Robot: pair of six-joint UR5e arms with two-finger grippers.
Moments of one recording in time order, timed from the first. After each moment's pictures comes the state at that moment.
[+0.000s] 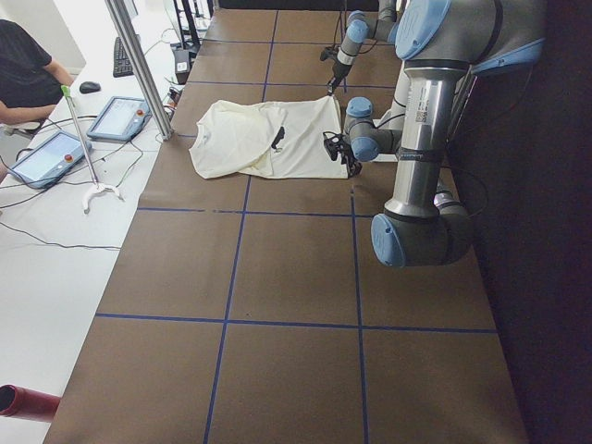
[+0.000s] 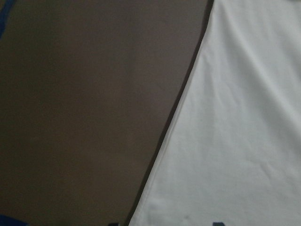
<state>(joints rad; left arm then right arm) -0.22 -1.76 -2.03 -1.81 -1.72 -1.84 0.19 -1.43 2.14 -1.55 1.40 1.97</state>
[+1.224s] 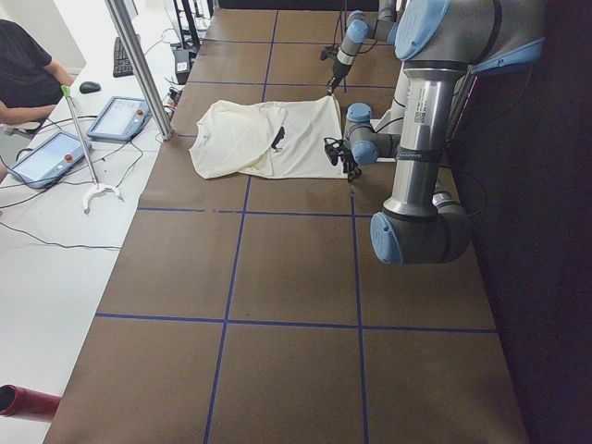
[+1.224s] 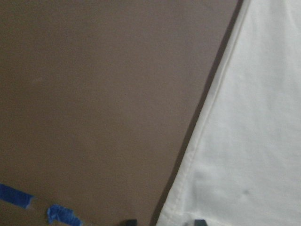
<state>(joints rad) -0.21 -1.78 -1.99 -1.81 -1.69 -1.82 0.19 -1.43 2.15 -1.55 1.39 1.97</state>
